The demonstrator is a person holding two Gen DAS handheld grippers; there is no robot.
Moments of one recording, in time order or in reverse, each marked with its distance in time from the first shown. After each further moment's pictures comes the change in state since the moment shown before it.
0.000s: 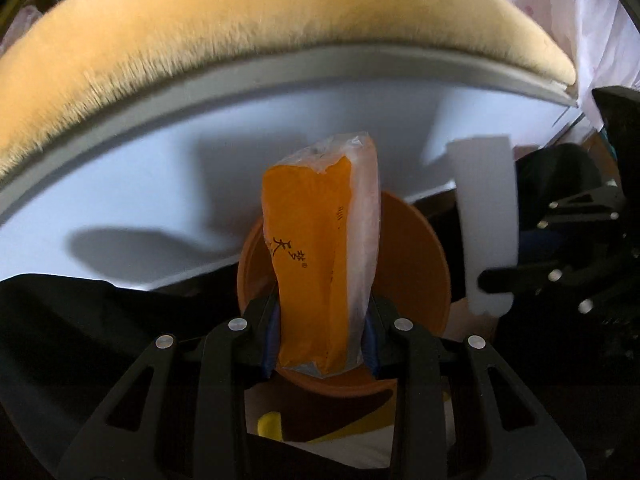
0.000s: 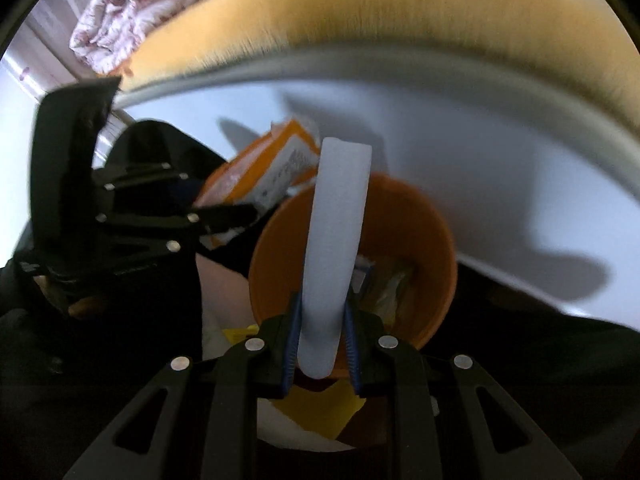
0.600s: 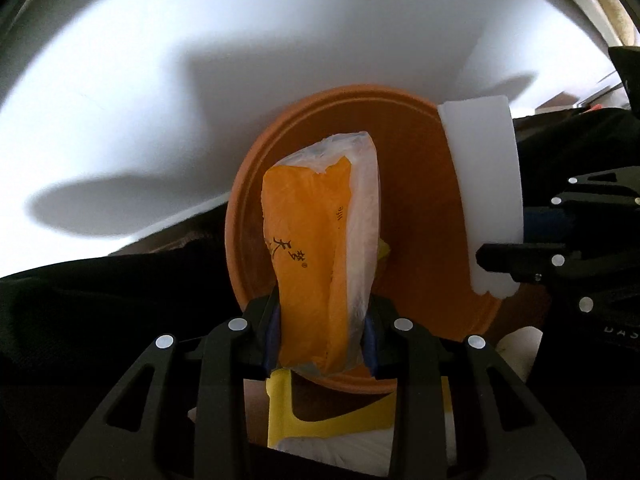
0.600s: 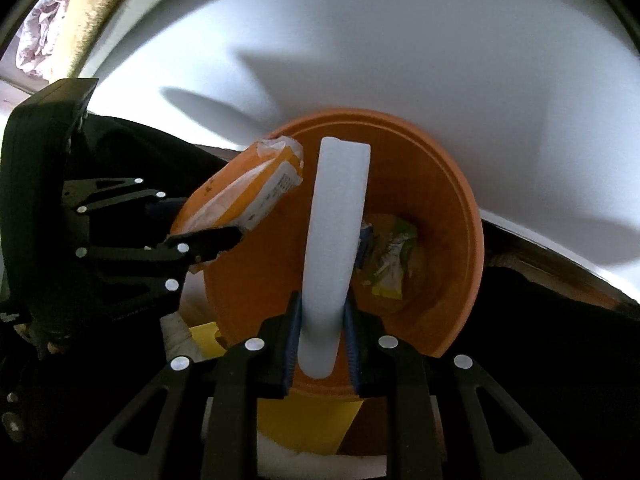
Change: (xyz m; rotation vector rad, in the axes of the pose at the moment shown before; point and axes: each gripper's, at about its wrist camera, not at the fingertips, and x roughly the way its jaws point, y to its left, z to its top) left arm 0.087 0.006 0.007 -0.029 0.295 0.063; right arm 0.080 -0.032 0.014 0.117 0.164 0.001
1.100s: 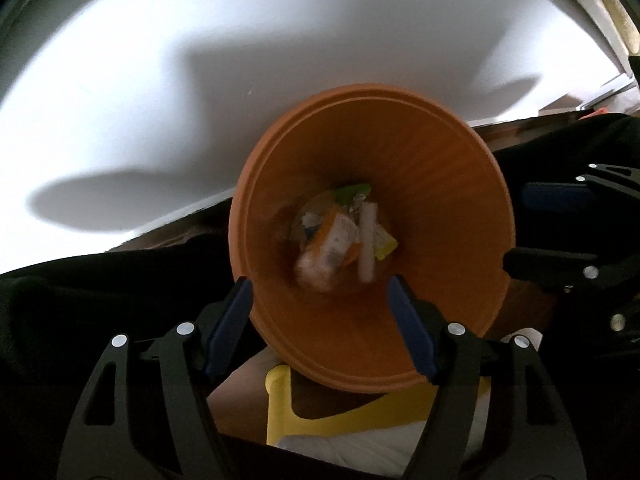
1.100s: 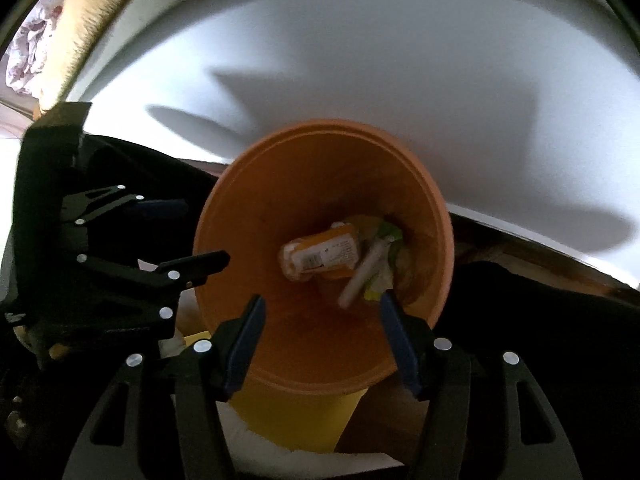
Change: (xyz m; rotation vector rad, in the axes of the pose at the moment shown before) left arm -0.005 0.004 -0.002 -0.013 0.000 -0.002; right arm -0.011 -0.002 -0.012 0.052 -0.047 -0.030
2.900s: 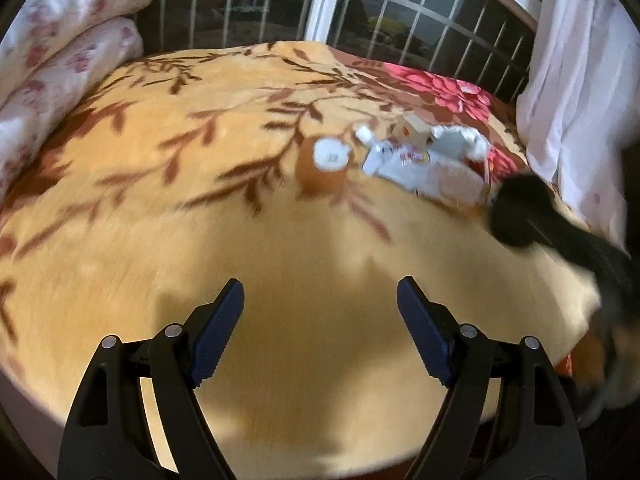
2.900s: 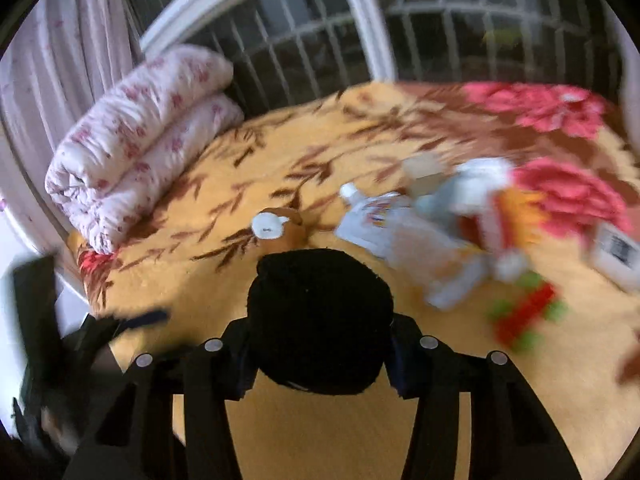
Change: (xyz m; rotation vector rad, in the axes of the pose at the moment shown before) left arm -0.211 0.128 0.106 -0.282 -0.616 0.001; right arm -0.194 0.062 0.211 -0.103 -0.614 -0.008
